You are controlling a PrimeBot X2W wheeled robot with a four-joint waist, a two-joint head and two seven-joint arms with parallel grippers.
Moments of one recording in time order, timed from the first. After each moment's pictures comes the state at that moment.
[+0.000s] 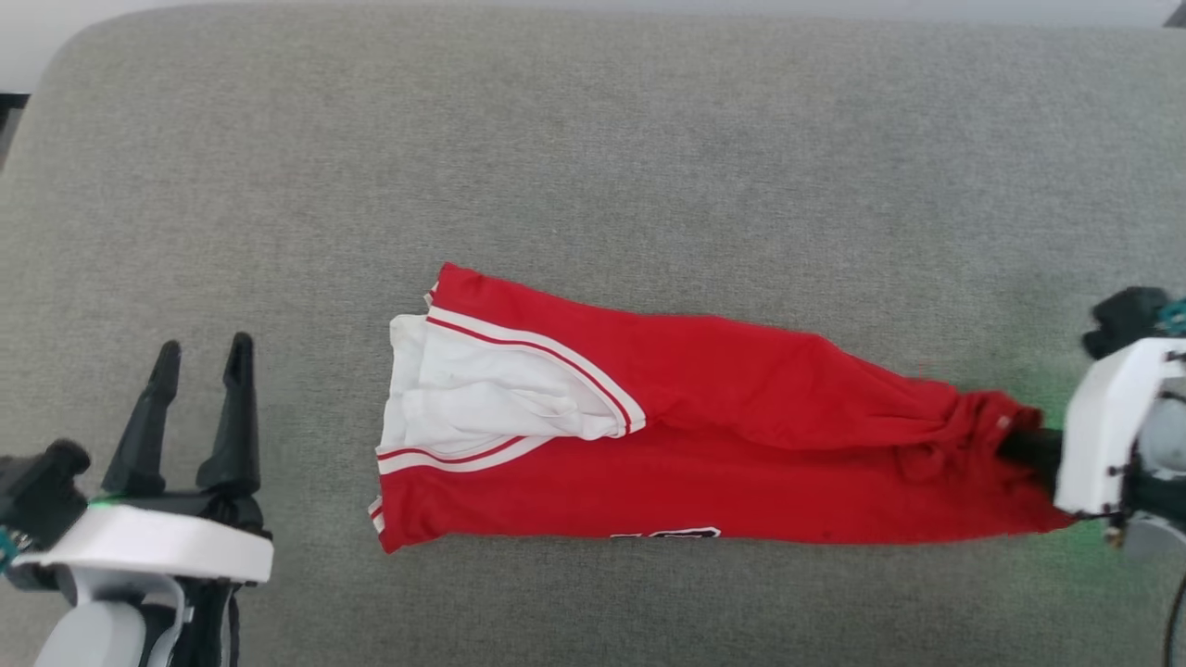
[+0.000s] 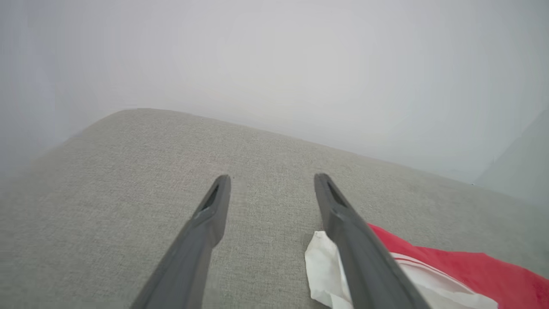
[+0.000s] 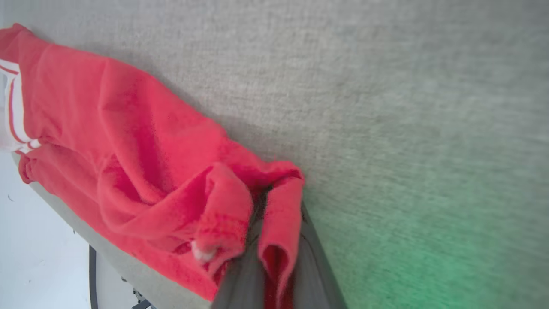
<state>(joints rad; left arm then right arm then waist) -0.12 0.45 -0.18 0.04 -0.74 0.02 -0.26 -0.38 -0.53 0.20 0.29 1.00 0.13 0.85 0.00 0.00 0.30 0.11</state>
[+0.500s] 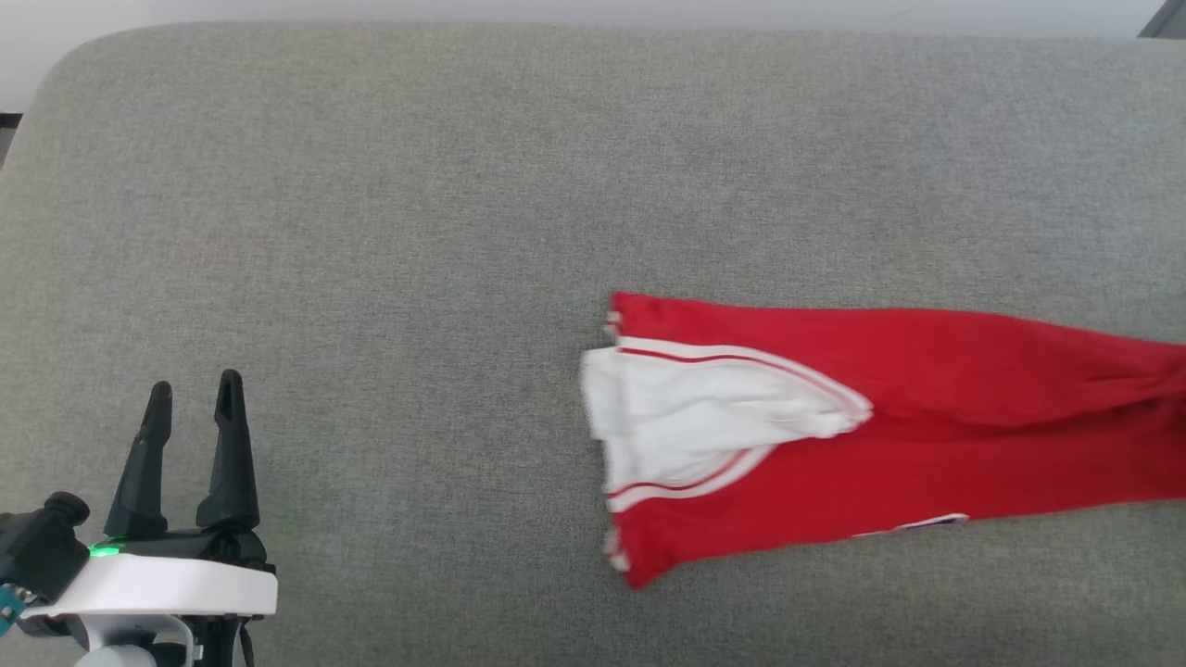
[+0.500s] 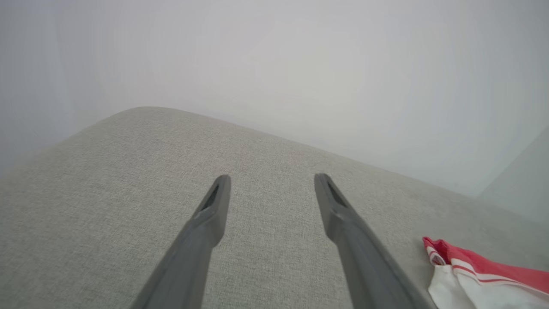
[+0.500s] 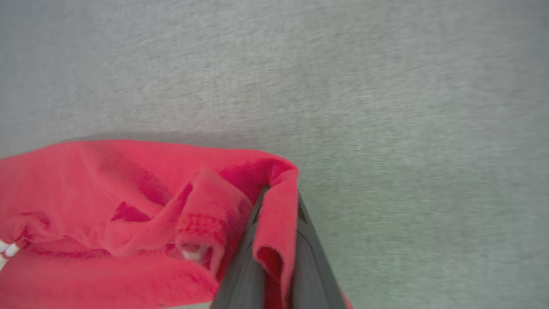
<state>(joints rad) -0.04 0.26 0.02 0.06 -0.59 -0.12 -0.26 -0.43 -0.68 -0.02 0.48 0.92 0.13 0.79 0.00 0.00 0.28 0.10</state>
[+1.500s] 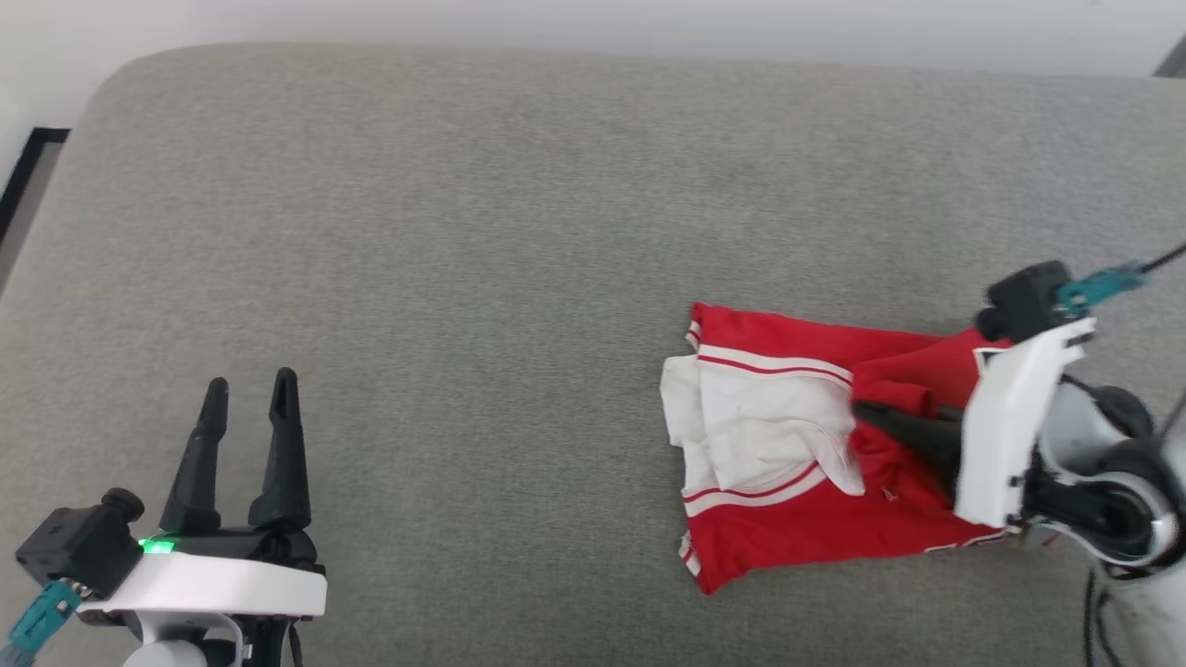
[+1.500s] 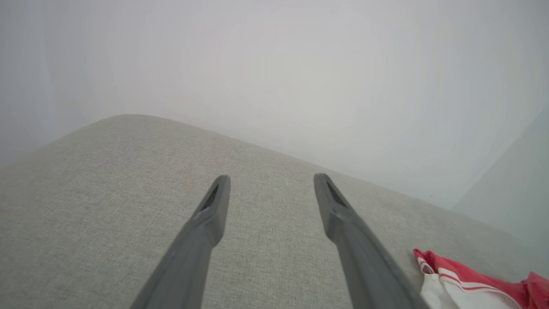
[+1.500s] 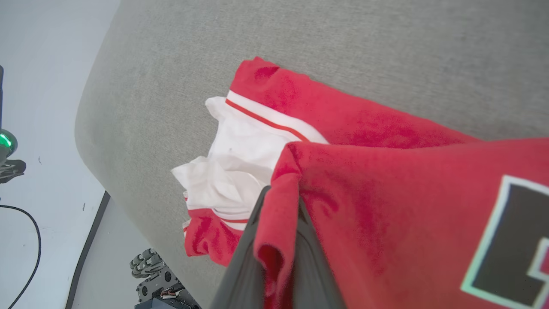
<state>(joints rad) -0.05 0.20 -0.02 0.04 -0.57 -0.13 -0.26 -0.36 -0.44 0.25 0.04 0.93 0.13 0.87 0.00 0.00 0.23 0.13</state>
